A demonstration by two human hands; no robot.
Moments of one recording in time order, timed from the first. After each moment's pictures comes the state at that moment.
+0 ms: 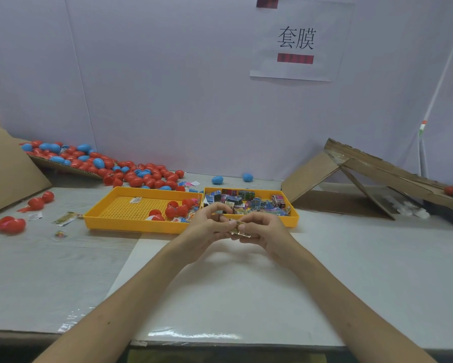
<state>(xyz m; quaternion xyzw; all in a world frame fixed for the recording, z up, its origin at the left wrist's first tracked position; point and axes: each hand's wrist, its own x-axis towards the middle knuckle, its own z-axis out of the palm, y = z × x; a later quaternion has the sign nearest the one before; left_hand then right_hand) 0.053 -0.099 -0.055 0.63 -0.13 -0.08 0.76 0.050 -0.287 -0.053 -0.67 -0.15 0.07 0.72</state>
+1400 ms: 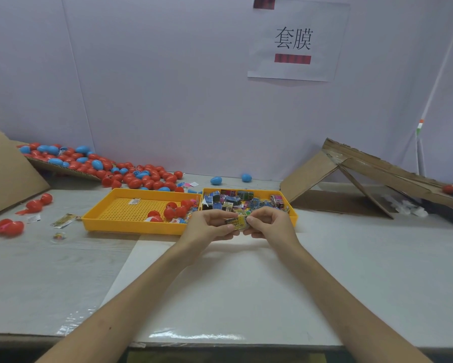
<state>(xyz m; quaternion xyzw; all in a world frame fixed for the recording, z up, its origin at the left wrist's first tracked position) 0.048 -0.104 -0.057 0.69 -0.12 -0.02 0.72 0.050 -0.290 -0.050 -0.75 -0.06 -0.07 0.65</state>
